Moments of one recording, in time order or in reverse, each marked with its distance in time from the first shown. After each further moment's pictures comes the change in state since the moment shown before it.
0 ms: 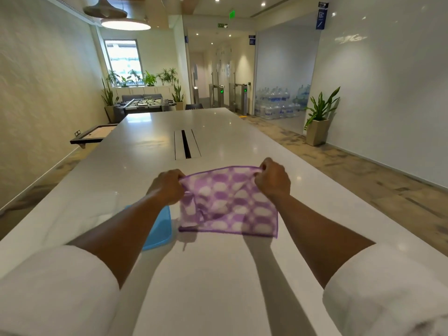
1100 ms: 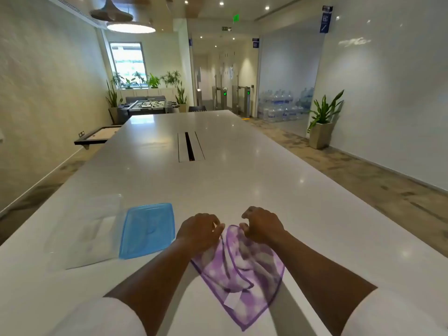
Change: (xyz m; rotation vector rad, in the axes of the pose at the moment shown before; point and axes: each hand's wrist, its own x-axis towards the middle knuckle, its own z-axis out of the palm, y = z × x) left_hand -0.056 0.006 0.095 0.121 -0.126 0.248; right_hand -0.064 0.034 0.059 -0.398 -0.488 -0.325
